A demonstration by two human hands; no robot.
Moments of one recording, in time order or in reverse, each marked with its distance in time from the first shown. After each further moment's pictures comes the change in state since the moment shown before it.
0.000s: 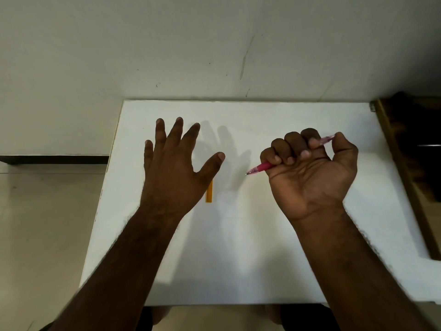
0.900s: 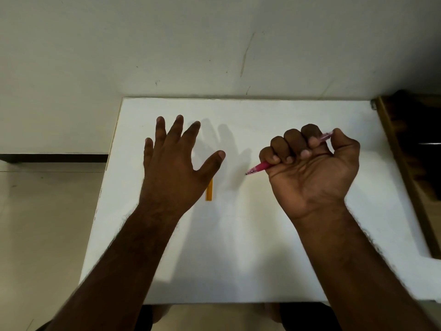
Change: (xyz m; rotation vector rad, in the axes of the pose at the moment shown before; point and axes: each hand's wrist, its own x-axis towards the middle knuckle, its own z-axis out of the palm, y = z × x) left_hand 0.001 -0.003 0.001 0.000 -0.010 -0.001; right_hand -0.001 0.000 0.004 -0.056 -0.001 0.005
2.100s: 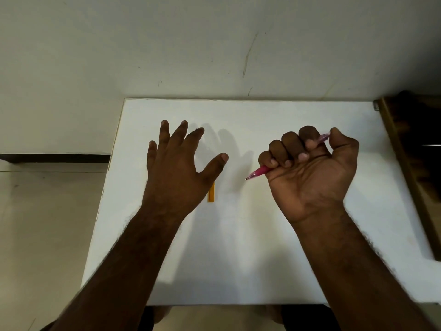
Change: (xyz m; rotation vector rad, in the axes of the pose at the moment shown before) left_hand -0.001 0.001 0.001 -0.023 -0.022 -0.014; right_hand 0.000 0.003 0.001 -0.074 -0.007 0.013
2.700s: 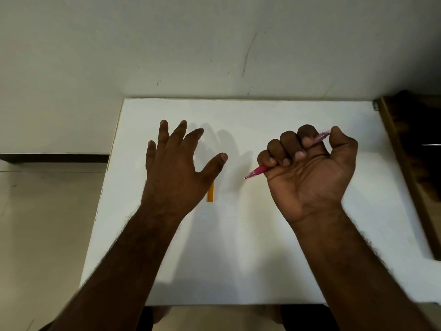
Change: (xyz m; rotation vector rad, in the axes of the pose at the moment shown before) left_hand 0.000 -0.001 -0.001 0.004 -0.001 -0.001; right_hand -0.001 0.002 0.002 -0.016 -0.007 -0.011
